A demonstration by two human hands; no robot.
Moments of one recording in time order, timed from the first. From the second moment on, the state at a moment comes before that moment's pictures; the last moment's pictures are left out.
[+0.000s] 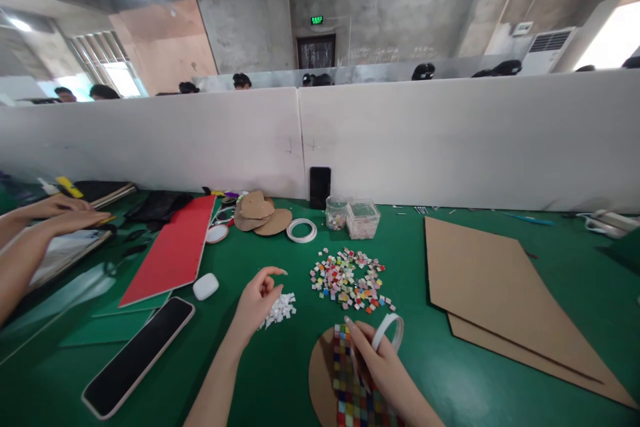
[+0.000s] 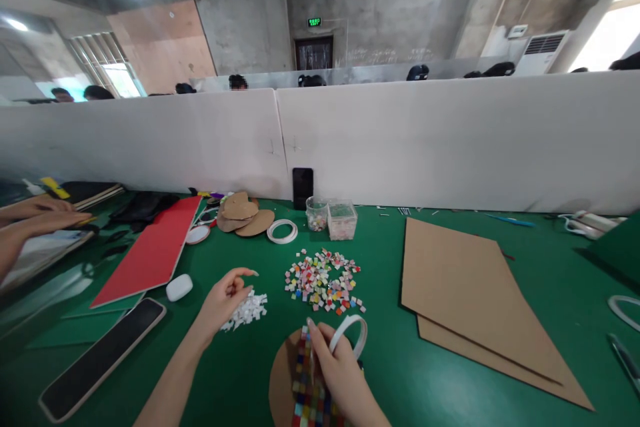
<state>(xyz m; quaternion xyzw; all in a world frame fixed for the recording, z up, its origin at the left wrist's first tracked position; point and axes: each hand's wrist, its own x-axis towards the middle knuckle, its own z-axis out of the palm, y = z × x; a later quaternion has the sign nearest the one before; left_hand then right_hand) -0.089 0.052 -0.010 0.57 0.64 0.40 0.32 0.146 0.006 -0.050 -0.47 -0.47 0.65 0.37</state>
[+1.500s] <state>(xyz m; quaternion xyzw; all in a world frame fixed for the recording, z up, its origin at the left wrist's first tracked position) -0.012 -0.006 -0.026 0.76 0.56 0.21 0.28 0.149 0.008 -0.052 -0.54 -0.58 0.38 0.47</state>
